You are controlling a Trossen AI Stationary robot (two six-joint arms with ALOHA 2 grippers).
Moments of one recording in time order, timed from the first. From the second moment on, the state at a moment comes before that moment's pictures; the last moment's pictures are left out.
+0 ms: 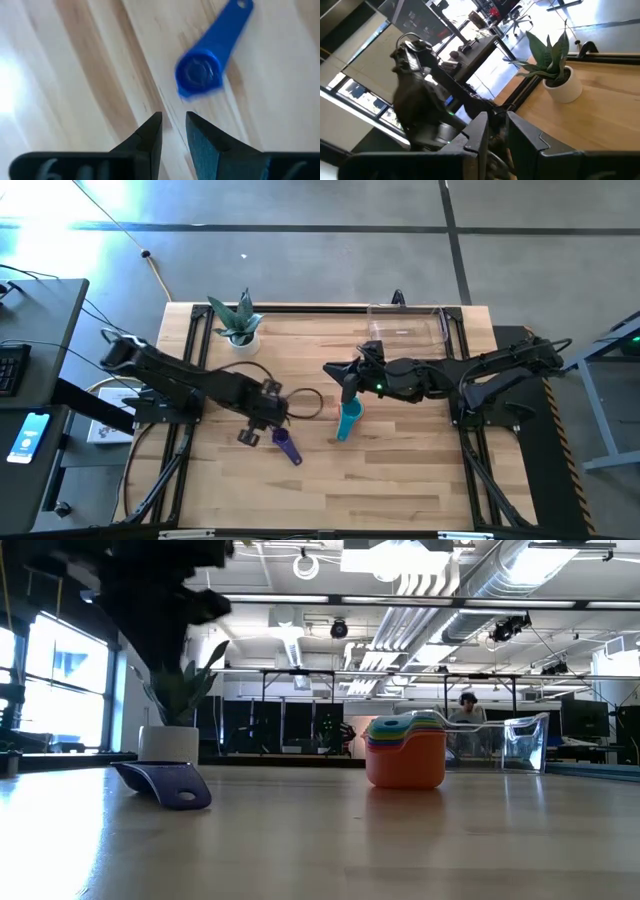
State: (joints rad) left arm -0.26 1.51 1.13 -0.95 -0.11 0.15; right arm 0.23 1.42 1.26 -0.02 0.57 0.83
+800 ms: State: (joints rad) left arm -0.33 0.92 1.13 -1.36 -0.11 -0.51; right arm 0.14 1.53 1.26 0.29 0.45 0.58
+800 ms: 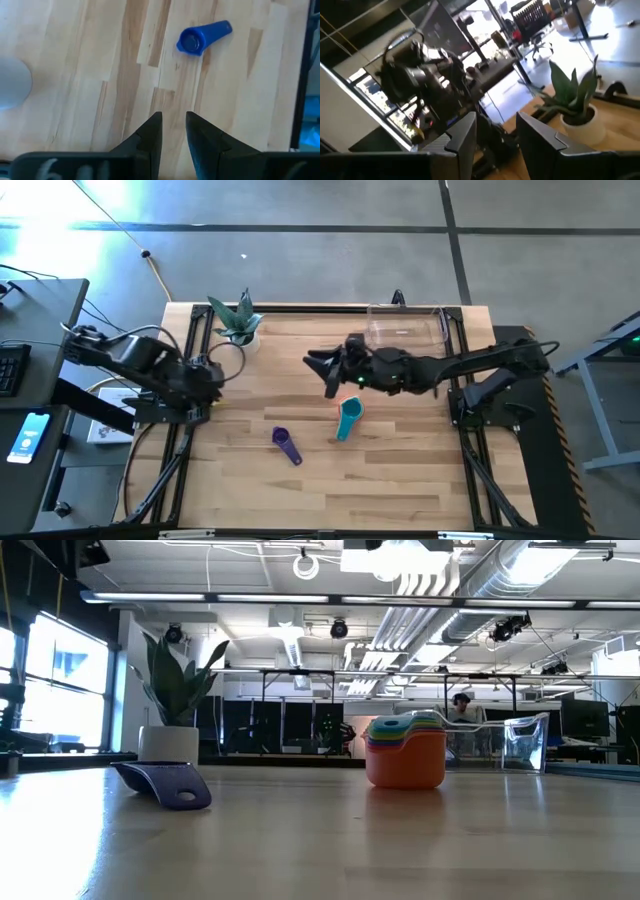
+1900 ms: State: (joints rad) left arm -0.34 0.76 1.13 -1.40 -0.24 -0.54; right arm 0.14 2.19 1.93 -0.48 0.10 0.82
